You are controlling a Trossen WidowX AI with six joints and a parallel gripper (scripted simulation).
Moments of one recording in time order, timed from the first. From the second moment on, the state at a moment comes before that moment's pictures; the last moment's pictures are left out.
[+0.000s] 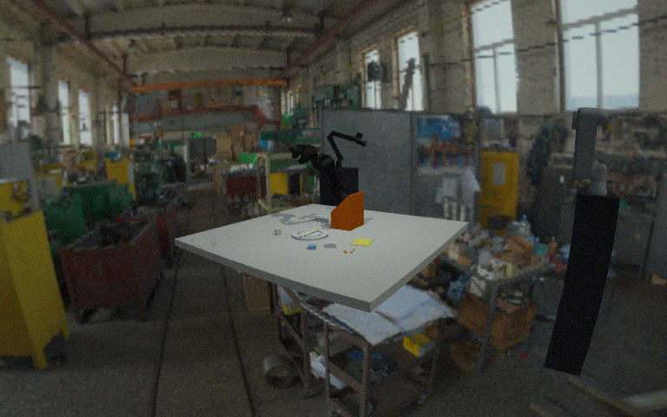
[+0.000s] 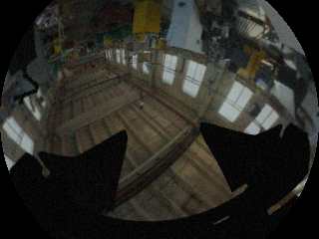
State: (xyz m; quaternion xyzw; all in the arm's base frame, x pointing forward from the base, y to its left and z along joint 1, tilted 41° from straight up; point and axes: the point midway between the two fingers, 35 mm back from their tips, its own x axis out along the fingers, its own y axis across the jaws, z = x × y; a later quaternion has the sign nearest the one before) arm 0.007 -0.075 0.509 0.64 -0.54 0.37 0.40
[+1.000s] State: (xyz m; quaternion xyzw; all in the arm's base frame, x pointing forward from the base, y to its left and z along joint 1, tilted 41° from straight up) arm -0.027 -0.190 0.491 0.71 -0.44 0.55 -0.02
